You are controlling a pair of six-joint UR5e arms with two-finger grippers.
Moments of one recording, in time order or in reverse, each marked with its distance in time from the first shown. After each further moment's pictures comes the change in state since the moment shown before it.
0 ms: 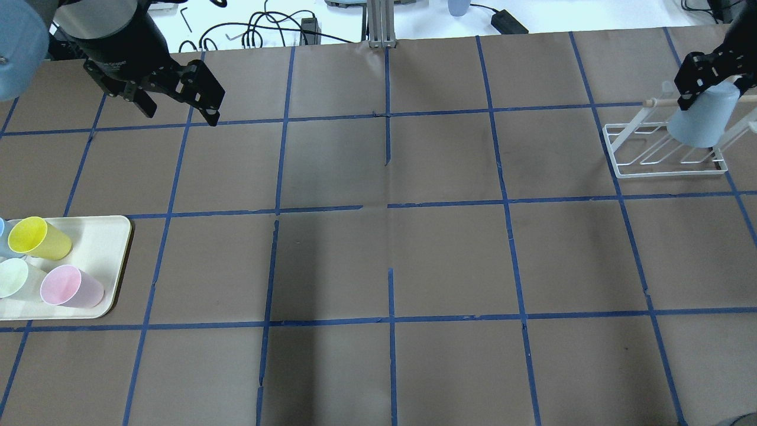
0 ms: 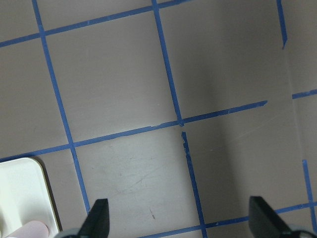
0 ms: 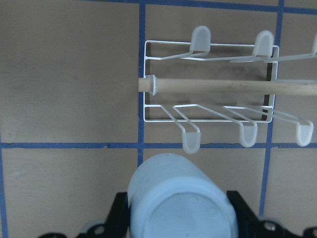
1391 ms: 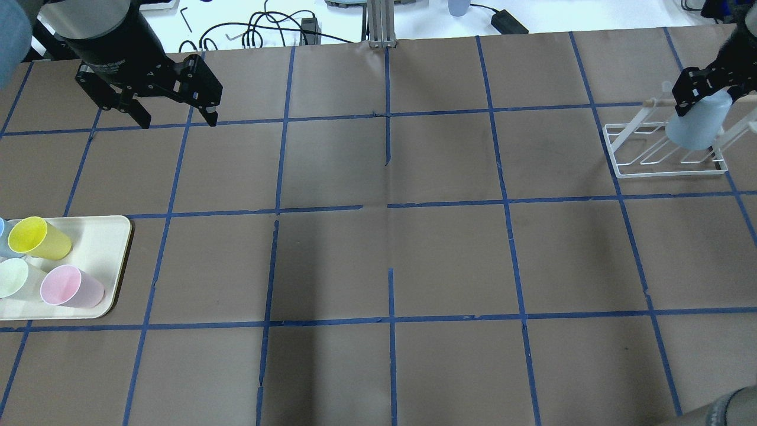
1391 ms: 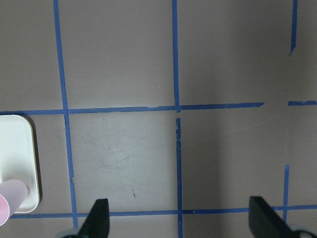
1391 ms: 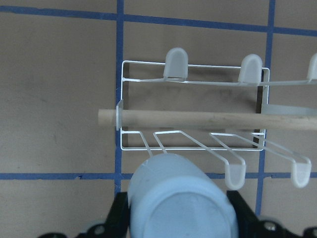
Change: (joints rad) left arm 0.008 0.008 0.012 -0.047 -0.017 -0.169; right arm -0.022 0.056 0.053 -0.162 0.011 -0.031
